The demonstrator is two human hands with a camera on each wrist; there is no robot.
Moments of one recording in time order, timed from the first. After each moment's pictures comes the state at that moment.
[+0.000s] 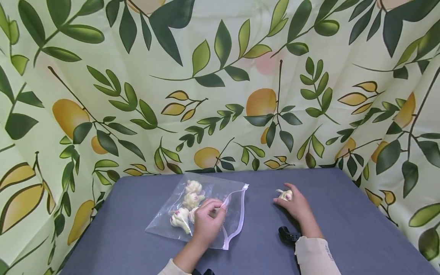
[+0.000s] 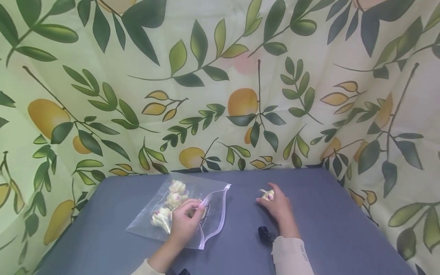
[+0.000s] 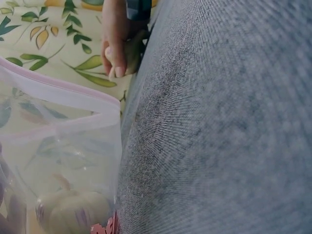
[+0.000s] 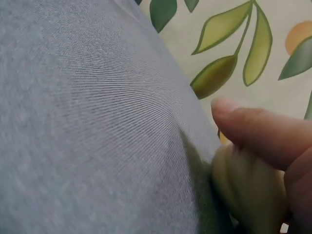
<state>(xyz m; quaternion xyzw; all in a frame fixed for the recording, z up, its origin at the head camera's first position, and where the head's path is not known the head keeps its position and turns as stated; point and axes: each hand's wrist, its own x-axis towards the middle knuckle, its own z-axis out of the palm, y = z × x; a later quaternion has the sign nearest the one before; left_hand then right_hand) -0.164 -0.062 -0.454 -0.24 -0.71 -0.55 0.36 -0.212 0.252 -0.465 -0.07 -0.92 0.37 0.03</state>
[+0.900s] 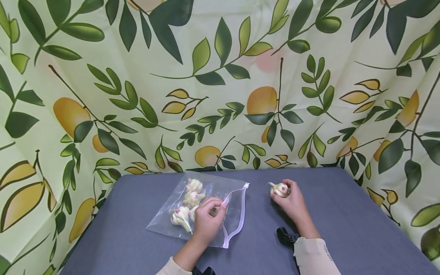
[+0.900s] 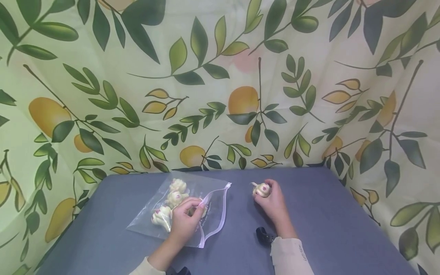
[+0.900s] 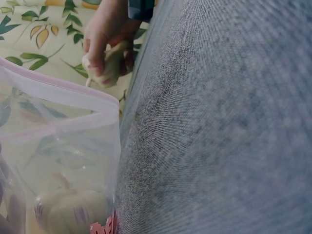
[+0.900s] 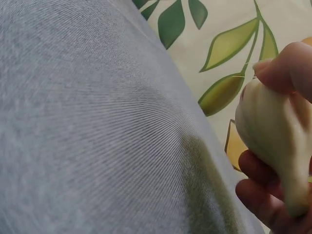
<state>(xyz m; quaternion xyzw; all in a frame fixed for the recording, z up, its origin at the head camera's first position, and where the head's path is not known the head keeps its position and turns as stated) -0.166 -0.061 -0.456 -0.25 -0.70 -0.55 0.37 -0.210 0.228 -0.460 -0.04 -0.88 0.46 0.14</state>
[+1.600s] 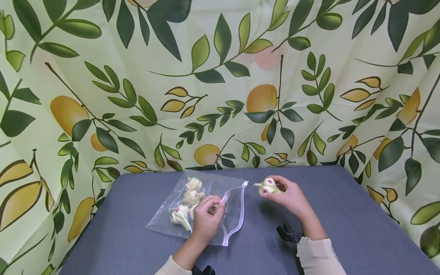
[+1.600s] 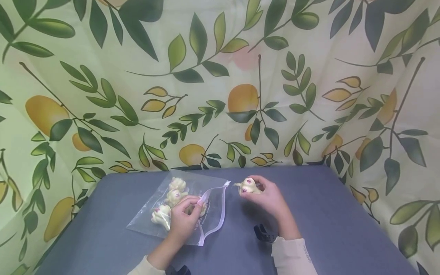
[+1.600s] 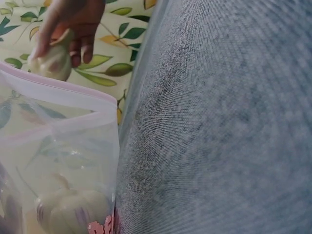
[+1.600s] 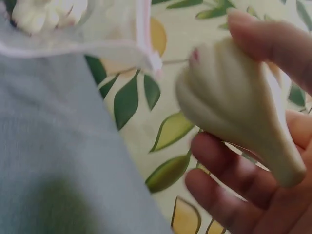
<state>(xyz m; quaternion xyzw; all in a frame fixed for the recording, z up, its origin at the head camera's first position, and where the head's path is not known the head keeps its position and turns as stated) -0.149 -0.057 -0.421 -0.25 -0.69 -0.55 0.39 -0.190 0.211 -0.408 0.07 -0.86 0.50 0.07</state>
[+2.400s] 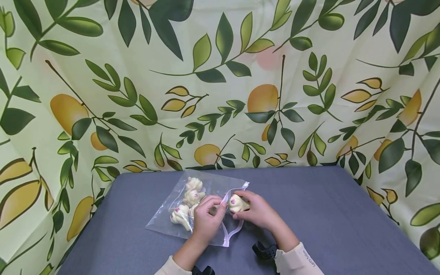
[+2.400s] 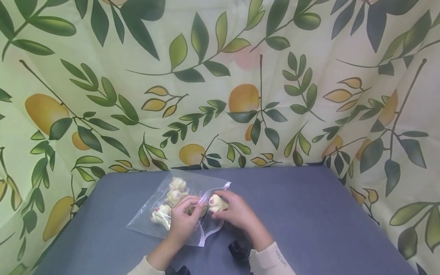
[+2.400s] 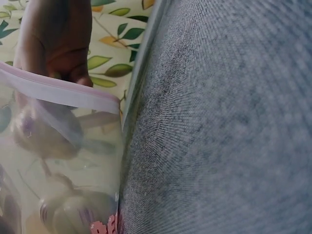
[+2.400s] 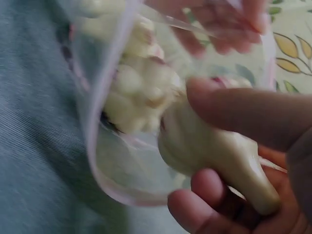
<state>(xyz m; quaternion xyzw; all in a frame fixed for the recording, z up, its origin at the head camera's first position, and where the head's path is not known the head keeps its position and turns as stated) -0.165 -0.060 -0.447 -0.26 -0.69 -0.54 0.41 -0.182 0.126 -0.425 0.19 -0.89 0.41 0.02</state>
